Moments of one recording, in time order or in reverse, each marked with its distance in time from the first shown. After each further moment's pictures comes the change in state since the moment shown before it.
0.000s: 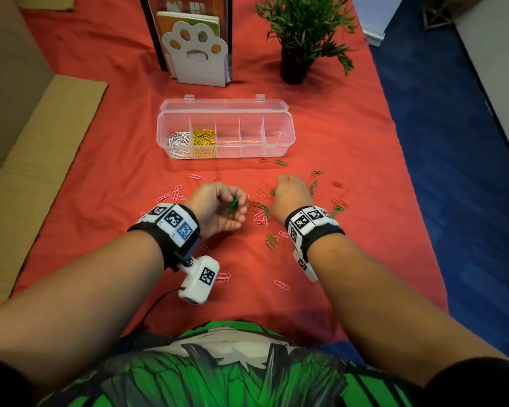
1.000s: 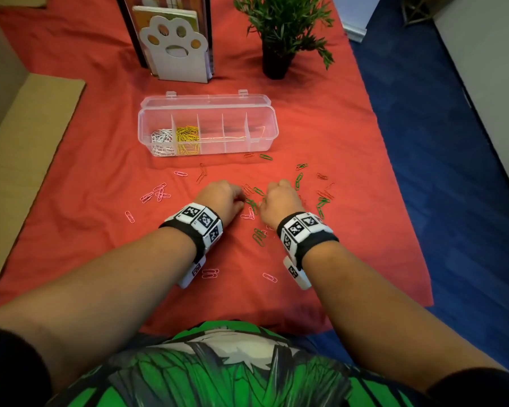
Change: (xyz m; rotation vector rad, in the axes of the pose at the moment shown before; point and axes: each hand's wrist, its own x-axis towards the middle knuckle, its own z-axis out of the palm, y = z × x) left_hand 0.037 -0.021 0.020 1.432 0.461 0.314; right_hand -0.027 0.010 0.005 0.061 0.004 0.012
